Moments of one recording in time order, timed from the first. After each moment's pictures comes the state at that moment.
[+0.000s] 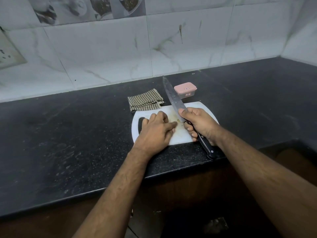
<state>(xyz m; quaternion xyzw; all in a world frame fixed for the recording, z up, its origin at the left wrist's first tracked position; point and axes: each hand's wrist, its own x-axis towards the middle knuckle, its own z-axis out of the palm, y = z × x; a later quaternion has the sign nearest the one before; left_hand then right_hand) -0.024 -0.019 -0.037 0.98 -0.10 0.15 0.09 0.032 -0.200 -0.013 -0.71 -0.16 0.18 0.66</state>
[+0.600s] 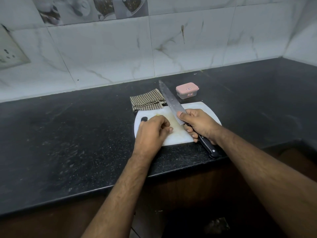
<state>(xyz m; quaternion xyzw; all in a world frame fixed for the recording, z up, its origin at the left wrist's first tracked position) -0.042 -0.016 -0.036 0.92 -0.03 0.25 0.30 0.032 -0.194 -0.013 -0.75 -0.19 0.19 0.61</state>
